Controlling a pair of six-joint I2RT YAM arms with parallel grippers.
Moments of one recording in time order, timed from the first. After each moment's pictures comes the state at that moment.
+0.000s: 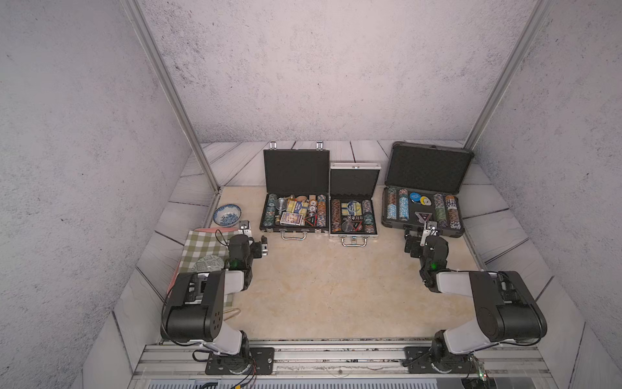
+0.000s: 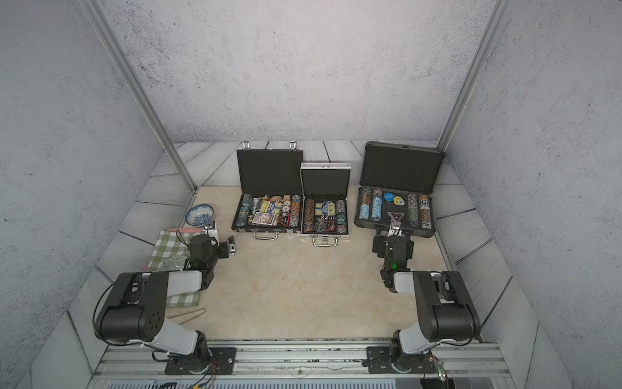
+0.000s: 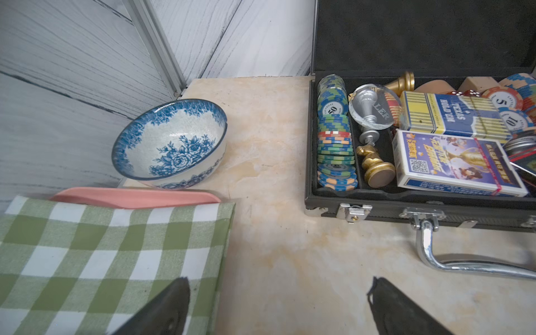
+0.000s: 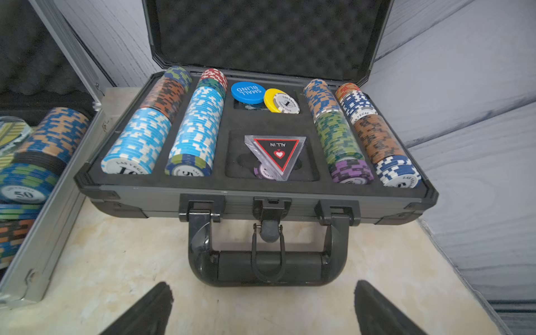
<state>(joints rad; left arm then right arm) -0.01 1.53 0.45 0.64 -0.10 0.01 0.06 1.51 0.42 0.67 0.27 0.02</state>
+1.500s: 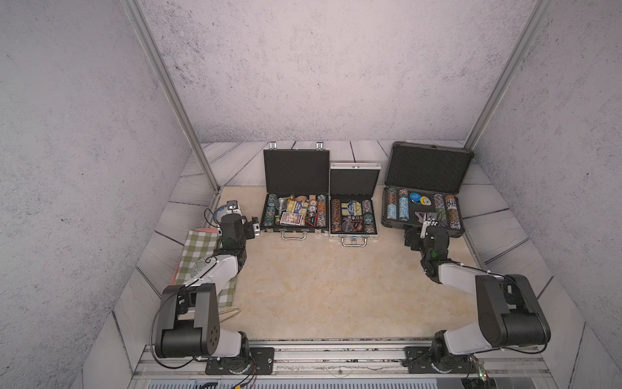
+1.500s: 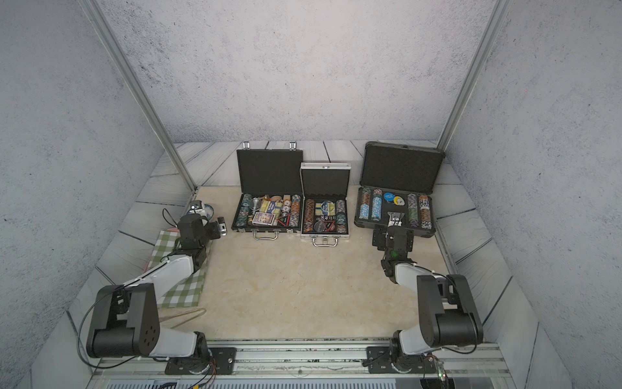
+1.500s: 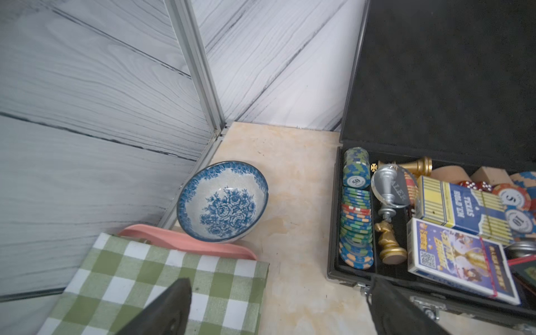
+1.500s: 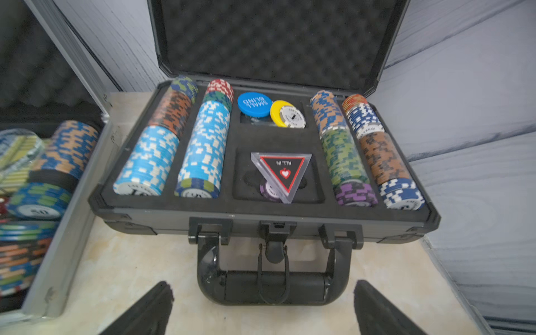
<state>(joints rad) 0.01 1.41 0.74 0.25 -0.19 -0.06 0.06 1.43 0.57 0.40 0.25 0.03</state>
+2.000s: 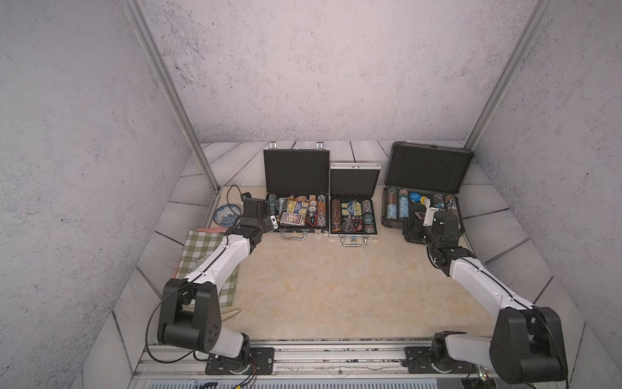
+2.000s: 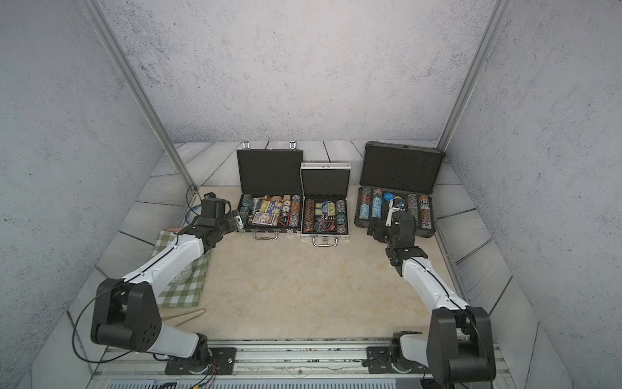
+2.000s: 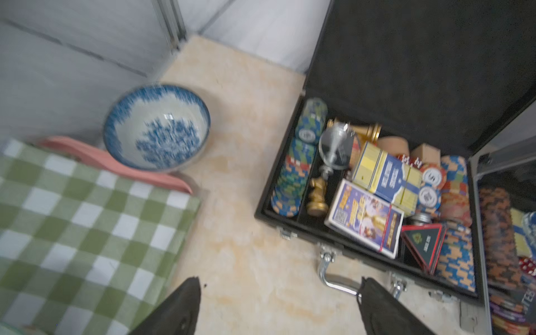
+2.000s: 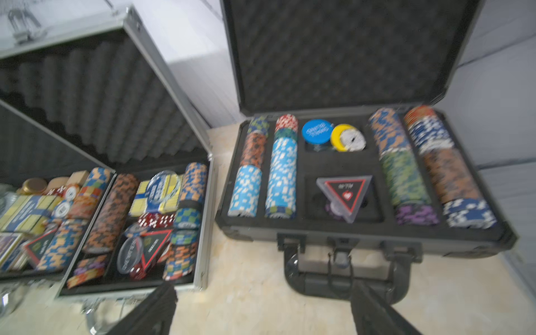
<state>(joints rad) -0.21 1.50 1.04 -0.33 -0.26 -0.46 0.09 1.26 0.76 -0.01 -0.01 0.22</state>
